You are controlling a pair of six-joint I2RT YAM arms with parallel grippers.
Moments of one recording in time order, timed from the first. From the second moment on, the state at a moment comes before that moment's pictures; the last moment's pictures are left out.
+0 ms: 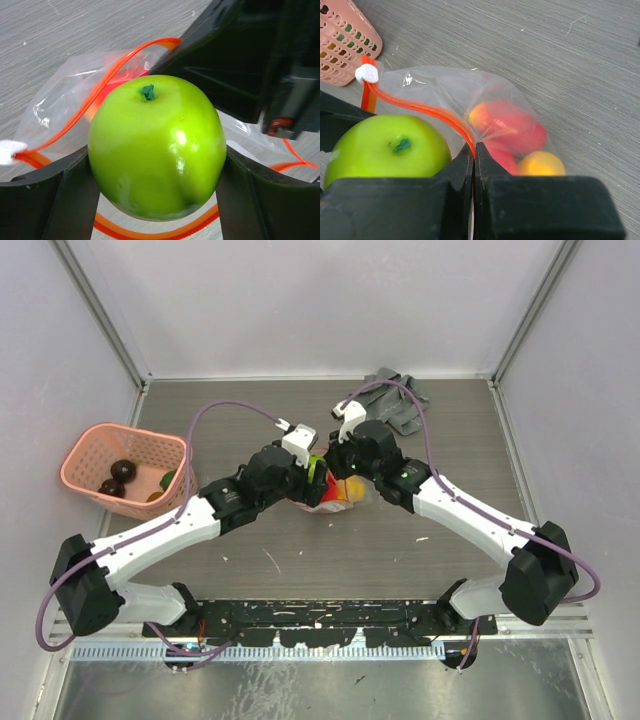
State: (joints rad) left arm -0.88 1.28 1.02 -0.21 -0.18 -0.26; right arm 0.70 1.36 1.06 -0.12 0.00 0.24
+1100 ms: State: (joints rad) left arm -0.88 1.27 1.10 -0.43 -0.39 -0.41; right arm 0.70 1.34 1.05 -0.12 -0.03 0.24
